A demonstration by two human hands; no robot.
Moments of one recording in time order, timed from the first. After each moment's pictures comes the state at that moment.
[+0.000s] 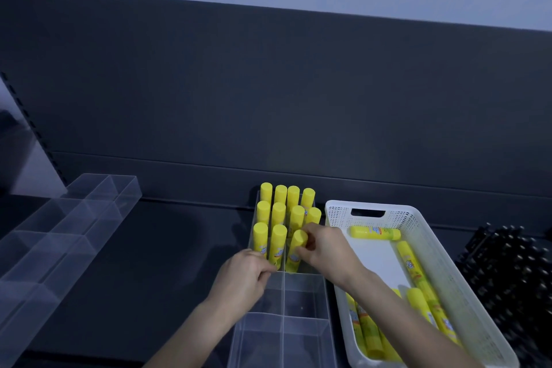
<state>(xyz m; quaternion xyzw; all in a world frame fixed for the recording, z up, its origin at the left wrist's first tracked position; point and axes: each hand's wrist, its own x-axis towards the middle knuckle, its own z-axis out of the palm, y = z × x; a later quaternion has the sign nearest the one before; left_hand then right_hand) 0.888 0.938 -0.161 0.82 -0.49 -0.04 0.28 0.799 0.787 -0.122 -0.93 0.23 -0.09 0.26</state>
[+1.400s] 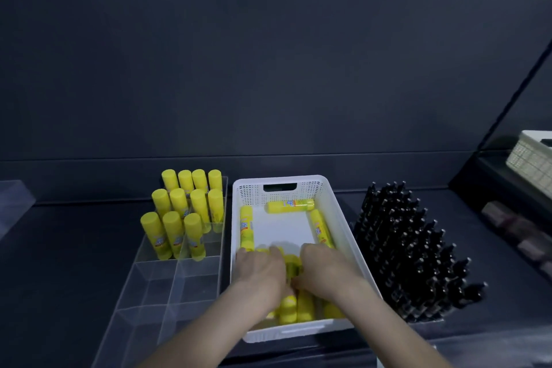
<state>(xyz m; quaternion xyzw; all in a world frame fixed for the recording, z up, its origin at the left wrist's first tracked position) 0.748 0.794 -0.134 0.85 -0.47 -0.18 -0.15 0.669 0.720 -0.127 -0.91 0.35 0.14 0.17</state>
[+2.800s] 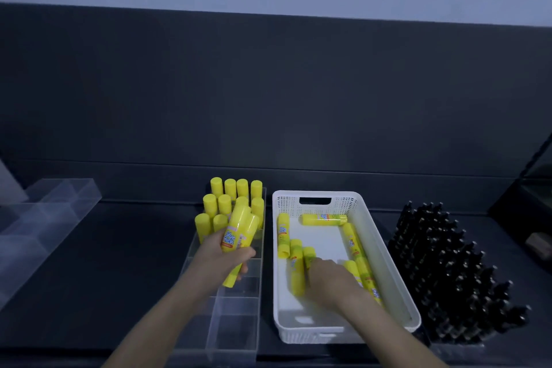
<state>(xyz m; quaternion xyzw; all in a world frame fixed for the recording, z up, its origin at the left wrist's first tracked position) 0.816 0.905 -0.105 0.73 -0.22 -0.31 0.57 0.697 0.752 -0.141 -0.91 0.35 0.13 0.17</state>
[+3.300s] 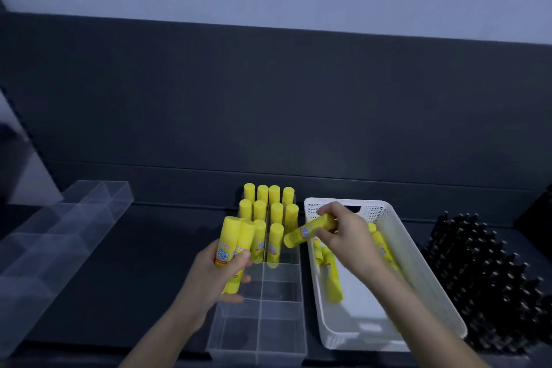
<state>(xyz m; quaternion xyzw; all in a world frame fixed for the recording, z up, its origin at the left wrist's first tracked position) 0.845 0.969 -0.110 0.70 -0.17 -0.30 0.62 0.739 0.773 -0.083 -0.89 0.27 -0.22 0.30</state>
